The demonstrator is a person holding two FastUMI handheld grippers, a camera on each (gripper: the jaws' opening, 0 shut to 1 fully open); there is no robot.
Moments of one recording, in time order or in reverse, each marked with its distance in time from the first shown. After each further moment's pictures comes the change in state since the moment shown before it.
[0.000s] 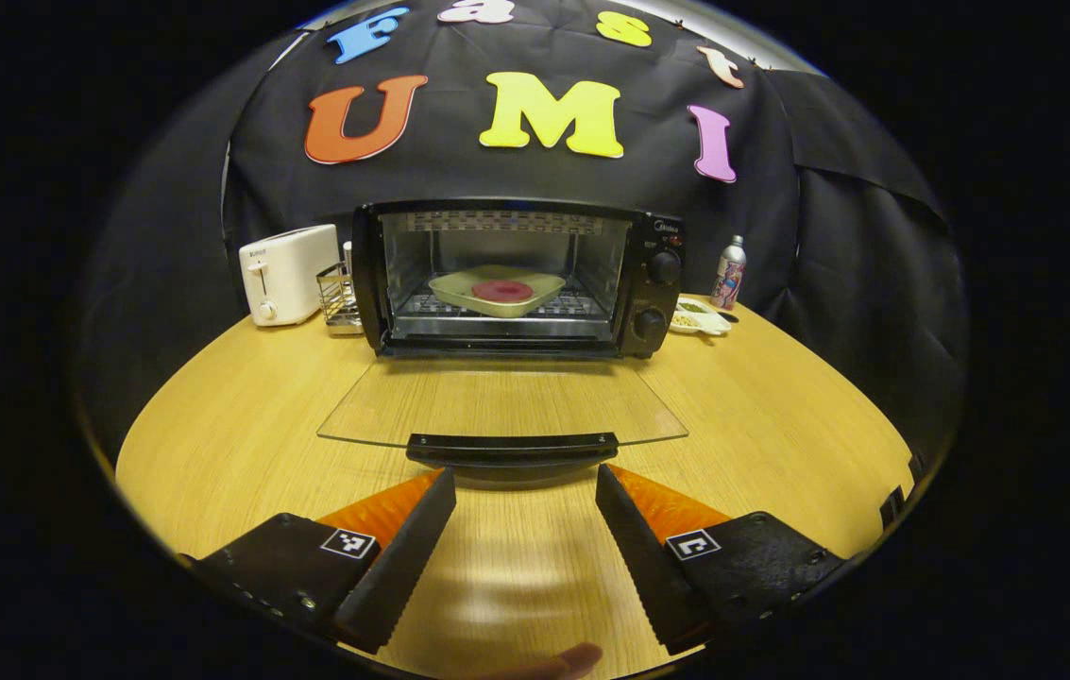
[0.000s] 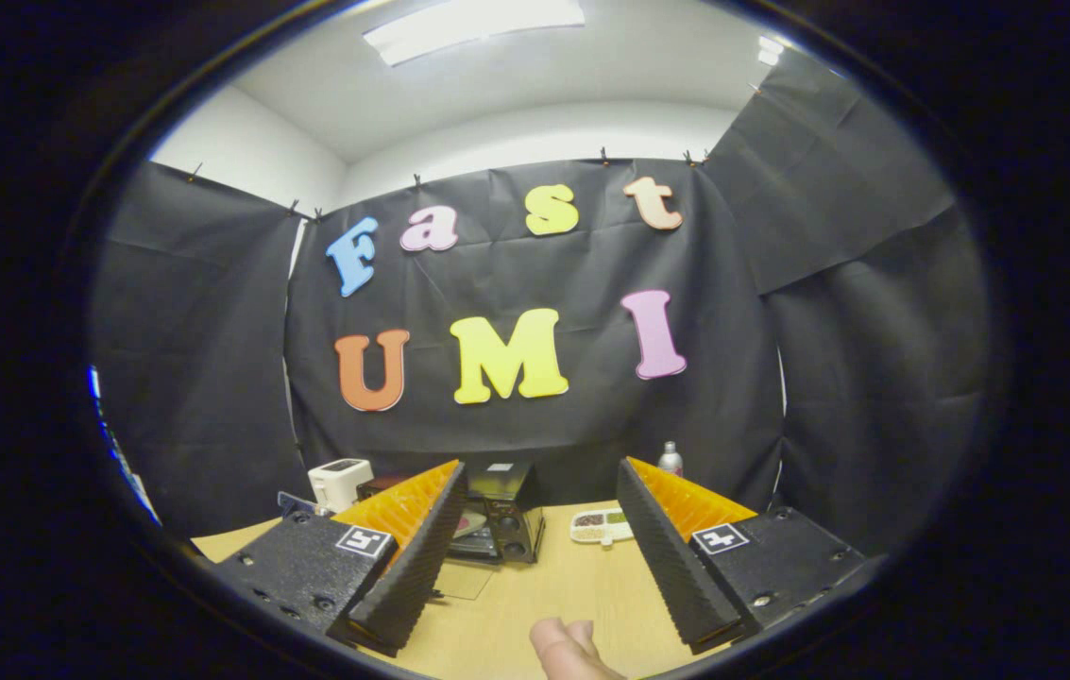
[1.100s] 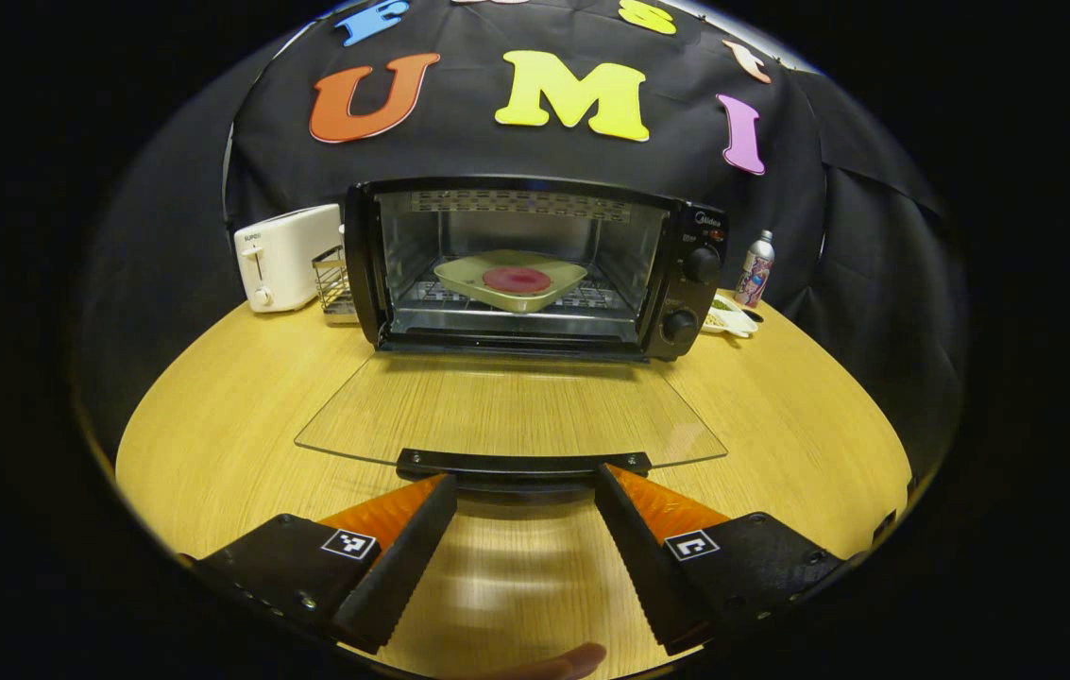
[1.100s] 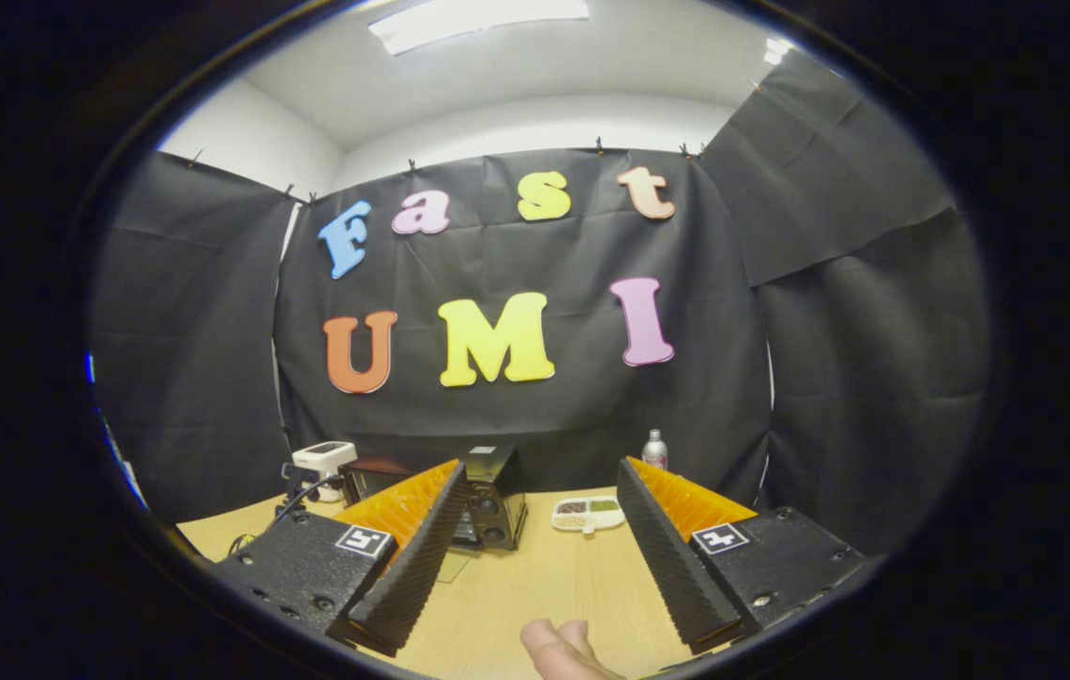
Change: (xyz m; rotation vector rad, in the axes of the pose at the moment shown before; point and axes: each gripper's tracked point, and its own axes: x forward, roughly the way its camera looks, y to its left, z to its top) left arm 0.019 0.009 0.020 -0.031 0.040 0.041; right arm -0.001 -0.018 -0.020 -0.022 0.036 -0.022
